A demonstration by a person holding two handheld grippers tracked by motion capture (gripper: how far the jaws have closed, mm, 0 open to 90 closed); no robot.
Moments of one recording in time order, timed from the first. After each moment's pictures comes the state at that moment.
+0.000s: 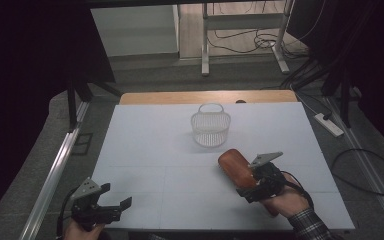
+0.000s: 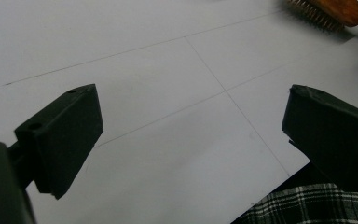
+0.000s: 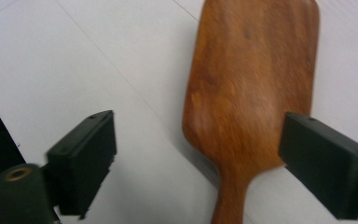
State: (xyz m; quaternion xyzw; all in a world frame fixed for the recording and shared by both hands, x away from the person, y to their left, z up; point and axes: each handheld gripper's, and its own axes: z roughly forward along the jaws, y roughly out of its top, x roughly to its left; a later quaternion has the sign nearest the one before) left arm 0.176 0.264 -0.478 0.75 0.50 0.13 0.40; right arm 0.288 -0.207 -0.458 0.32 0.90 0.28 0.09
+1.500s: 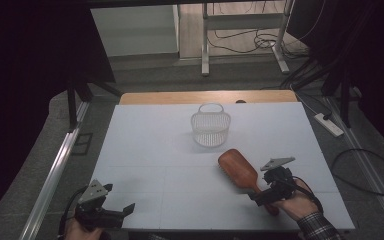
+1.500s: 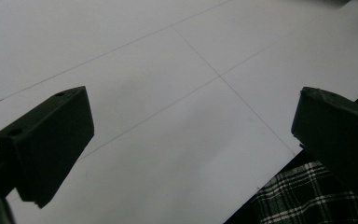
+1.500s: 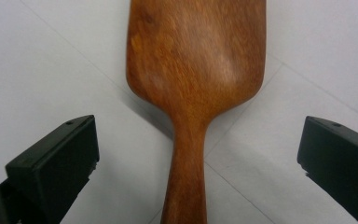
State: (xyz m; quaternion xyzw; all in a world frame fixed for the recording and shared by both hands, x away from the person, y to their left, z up) left arm 0.175 0.257 -0.477 0.80 0.45 0.14 0.38; right arm 0.288 -0.239 -0.482 0.38 0.88 0.26 0.10
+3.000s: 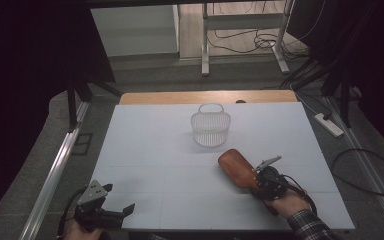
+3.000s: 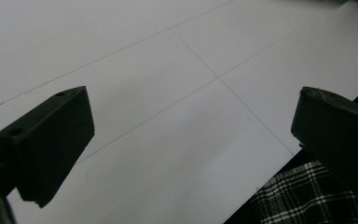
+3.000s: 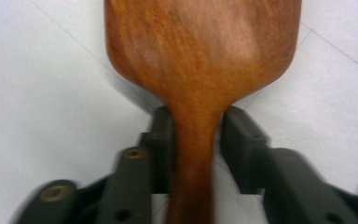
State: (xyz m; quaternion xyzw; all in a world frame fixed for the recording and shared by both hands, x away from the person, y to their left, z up) left arm 0.173 0.257 -0.477 0.80 0.45 0.15 0.38; right arm 0.298 -0.226 -0.498 0.39 0.90 0.19 0.08
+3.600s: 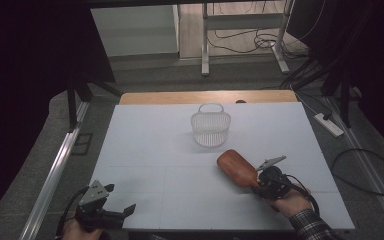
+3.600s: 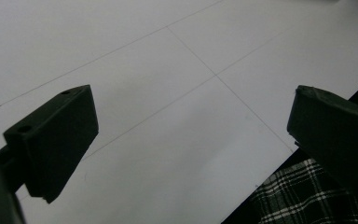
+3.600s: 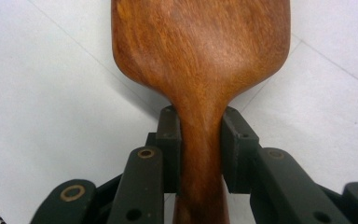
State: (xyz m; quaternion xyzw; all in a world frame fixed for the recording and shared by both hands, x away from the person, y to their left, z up) left arm 0.174 0.255 -0.477 0.80 0.44 0.15 0.38; right arm 0.296 -0.232 -0.493 0.39 0.89 0.22 0.08
